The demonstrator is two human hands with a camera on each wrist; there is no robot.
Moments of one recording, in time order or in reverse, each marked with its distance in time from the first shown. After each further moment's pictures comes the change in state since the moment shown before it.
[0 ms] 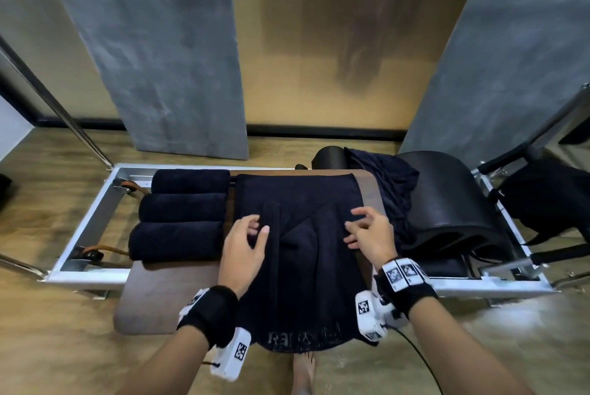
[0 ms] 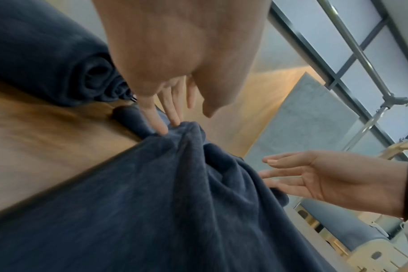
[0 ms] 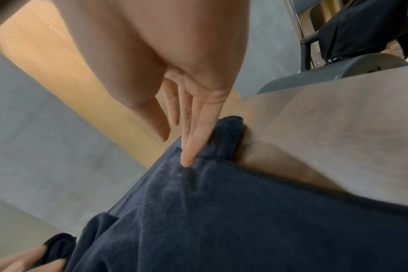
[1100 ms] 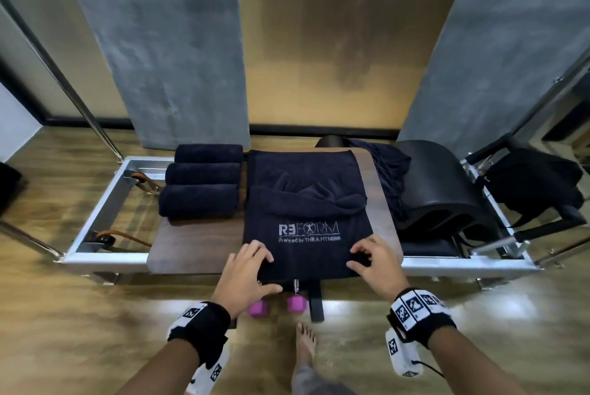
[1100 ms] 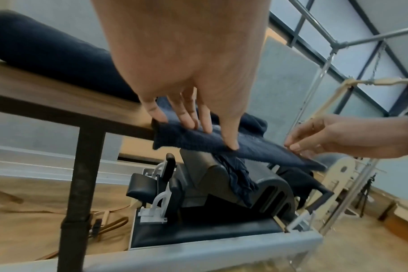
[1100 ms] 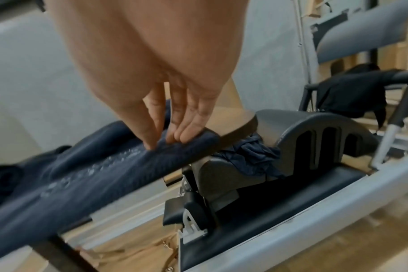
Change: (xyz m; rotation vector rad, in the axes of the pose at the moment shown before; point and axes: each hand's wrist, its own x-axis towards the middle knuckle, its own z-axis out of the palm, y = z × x) left_hand -0.134 -0.043 -0.058 0.531 -0.464 0.293; right_hand -0.137 0.091 -0.027 -0.593 -0.094 -0.360
